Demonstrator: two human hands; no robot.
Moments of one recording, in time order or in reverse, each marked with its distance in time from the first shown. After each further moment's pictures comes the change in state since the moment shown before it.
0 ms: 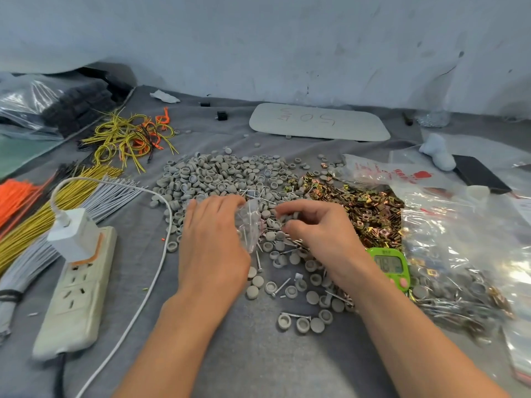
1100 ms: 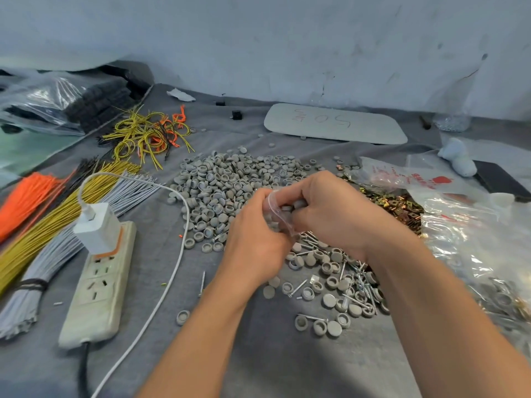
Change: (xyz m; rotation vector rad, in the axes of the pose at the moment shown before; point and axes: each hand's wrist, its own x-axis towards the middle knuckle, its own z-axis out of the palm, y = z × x) left_hand 0.014 0.015 0.014 -0.572 -0.167 -0.178; right_hand 0.001 -0.080 0.004 -0.485 -0.296 -0.113
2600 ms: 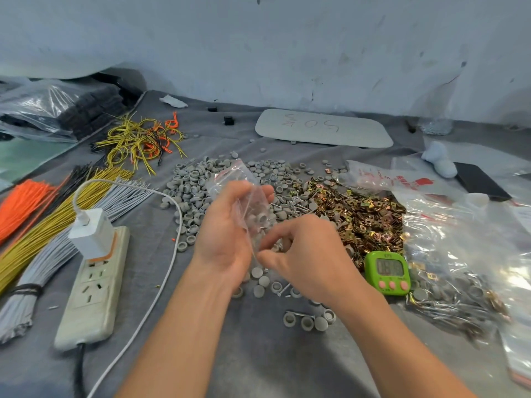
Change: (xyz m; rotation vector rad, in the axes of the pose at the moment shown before) left_hand 0.002 0.016 -0.023 -1.067 -0.100 -0.333; right_hand -0.031 0.018 0.045 -0.101 0.218 0.020
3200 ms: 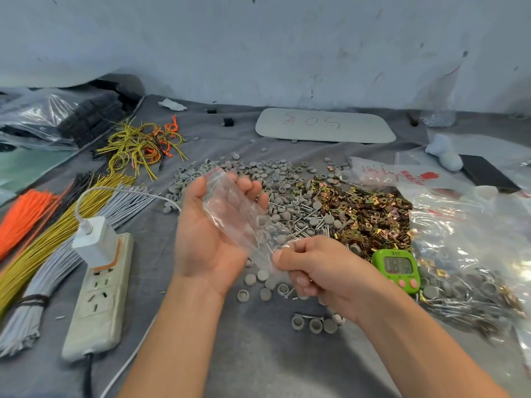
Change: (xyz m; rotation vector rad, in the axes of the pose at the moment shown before) left_hand 0.001 0.010 -0.017 -0.455 -0.245 0.058; right_hand -0.006 0.022 0.008 0.847 -0.354 0.413
